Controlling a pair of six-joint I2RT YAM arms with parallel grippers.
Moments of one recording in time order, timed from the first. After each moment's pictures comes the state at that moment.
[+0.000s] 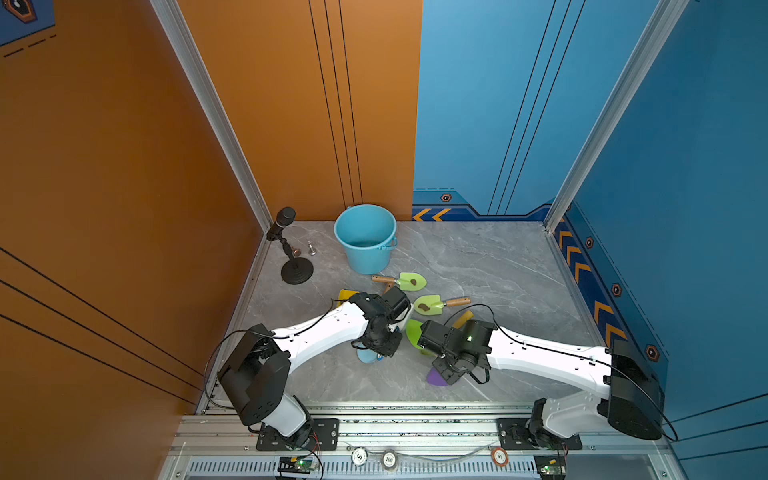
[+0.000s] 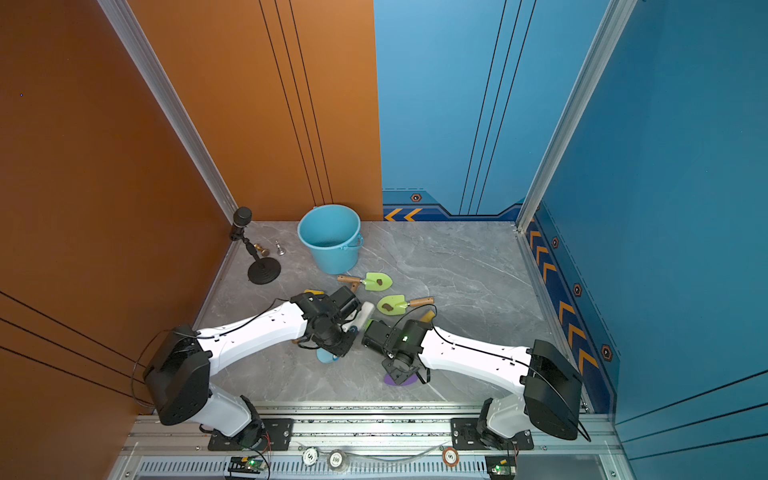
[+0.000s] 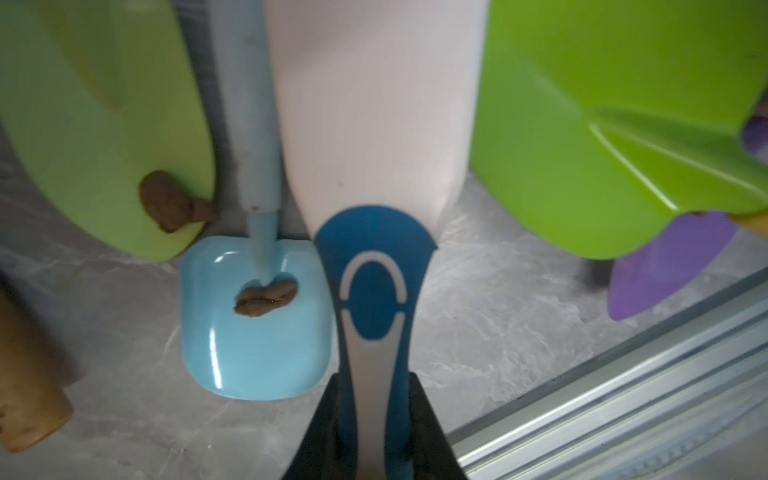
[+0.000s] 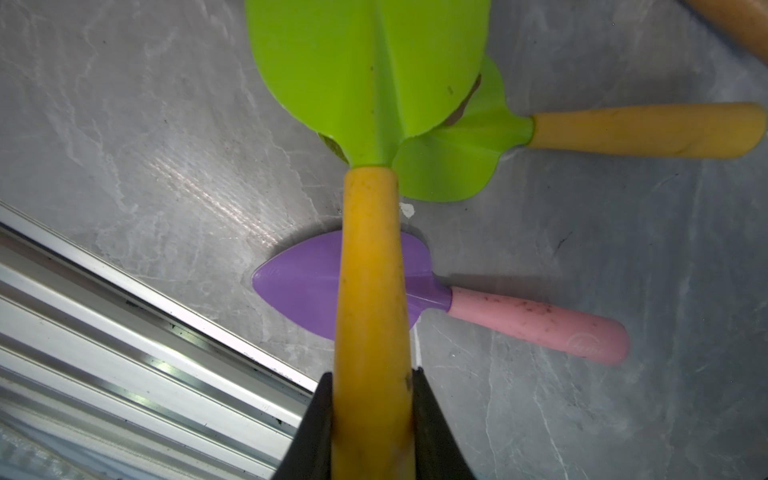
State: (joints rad) left arm -0.75 1.53 1.05 -0.91 0.06 -0.32; right arm 1.10 1.43 1.03 -1.03 0.17 0.42
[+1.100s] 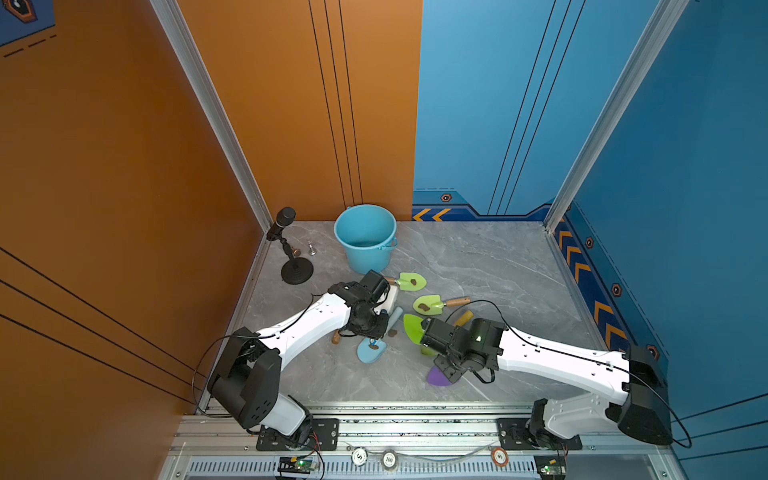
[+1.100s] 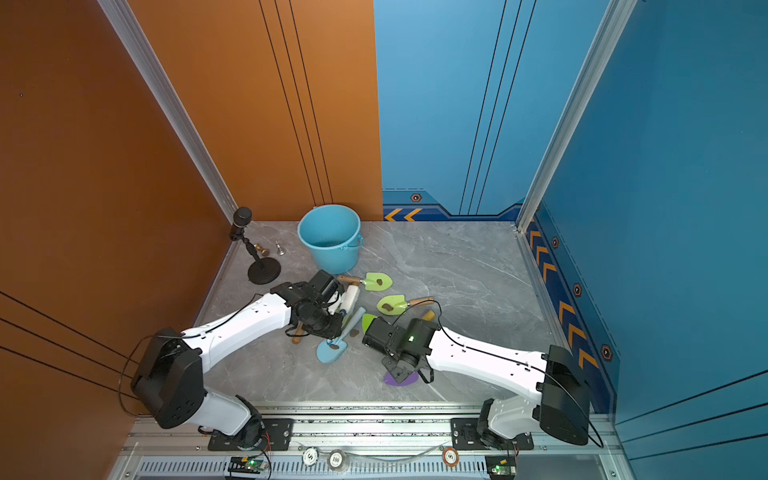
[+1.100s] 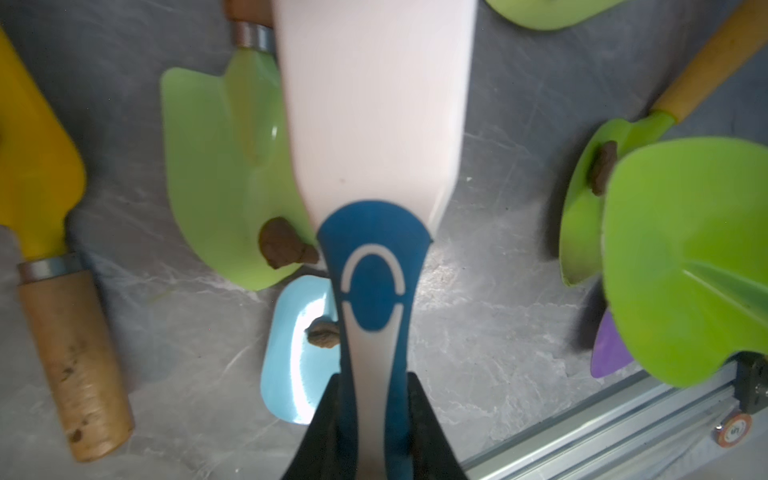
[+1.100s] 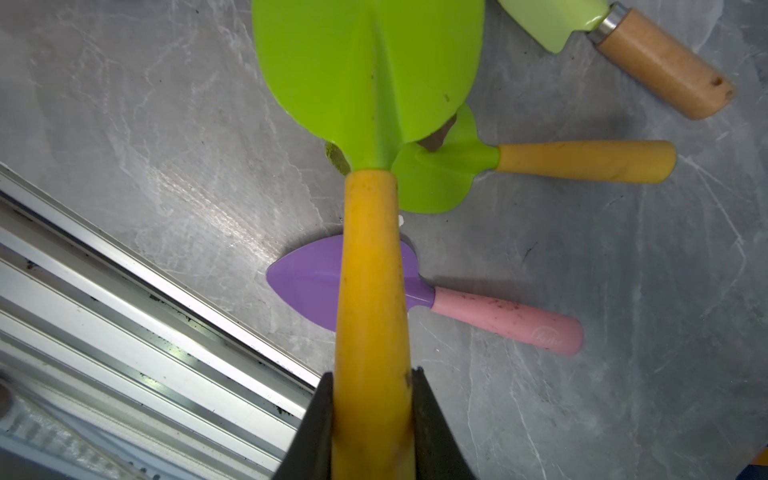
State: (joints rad) left arm -0.59 1.47 1.05 -0.85 0.12 -0.32; right arm 1.10 1.37 1.07 -1.07 0.19 0.40
